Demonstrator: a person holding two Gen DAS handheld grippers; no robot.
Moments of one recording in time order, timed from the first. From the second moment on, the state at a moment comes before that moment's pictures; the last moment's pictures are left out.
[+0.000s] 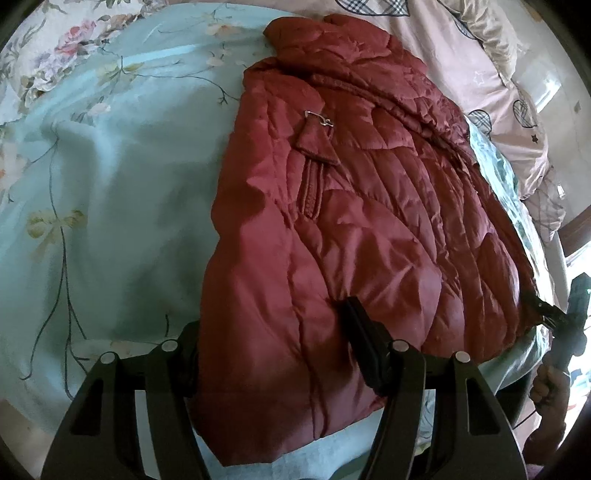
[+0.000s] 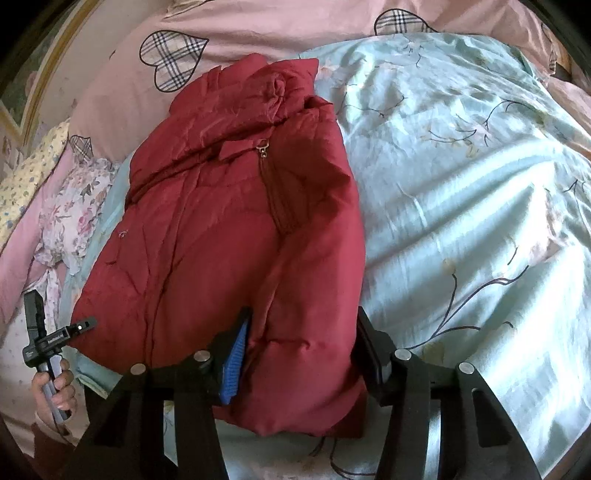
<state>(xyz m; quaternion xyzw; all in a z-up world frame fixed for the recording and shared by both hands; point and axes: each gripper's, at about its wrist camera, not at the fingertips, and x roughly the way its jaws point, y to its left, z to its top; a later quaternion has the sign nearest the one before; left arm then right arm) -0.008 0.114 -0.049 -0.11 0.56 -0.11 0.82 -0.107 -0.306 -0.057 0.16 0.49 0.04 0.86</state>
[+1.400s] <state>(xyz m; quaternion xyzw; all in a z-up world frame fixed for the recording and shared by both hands) 0.037 0.123 0.075 -0.16 0.38 -0.18 0.89 -0.083 -0.322 0.044 0.24 0.31 0.16 0.91</state>
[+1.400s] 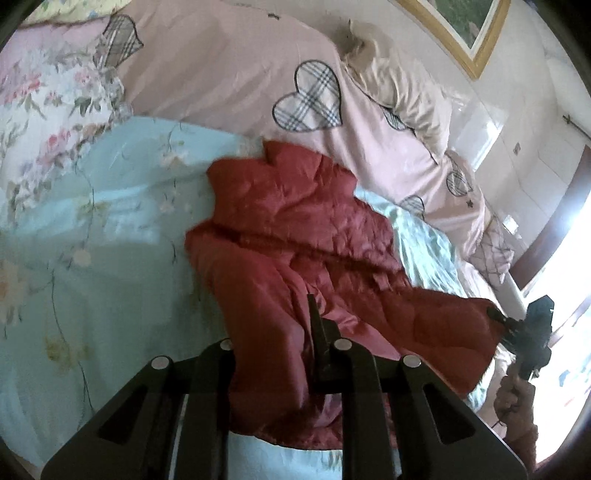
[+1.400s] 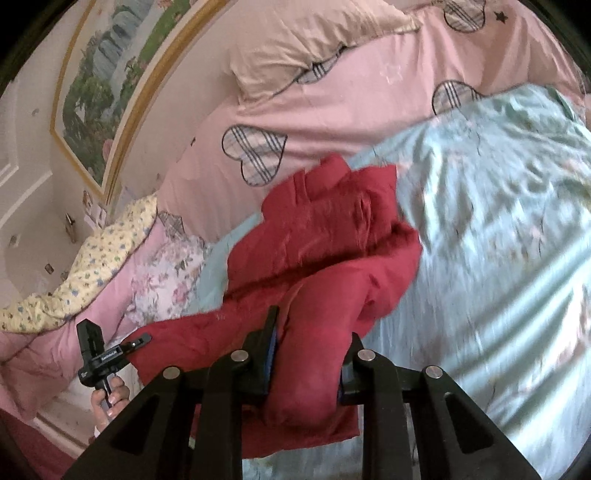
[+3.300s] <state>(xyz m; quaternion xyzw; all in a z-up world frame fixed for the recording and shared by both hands) 0.354 0.077 0.020 -0.15 0.42 -0.05 0.89 0.243 -0.342 0.009 0.25 0.31 0.01 0.92</state>
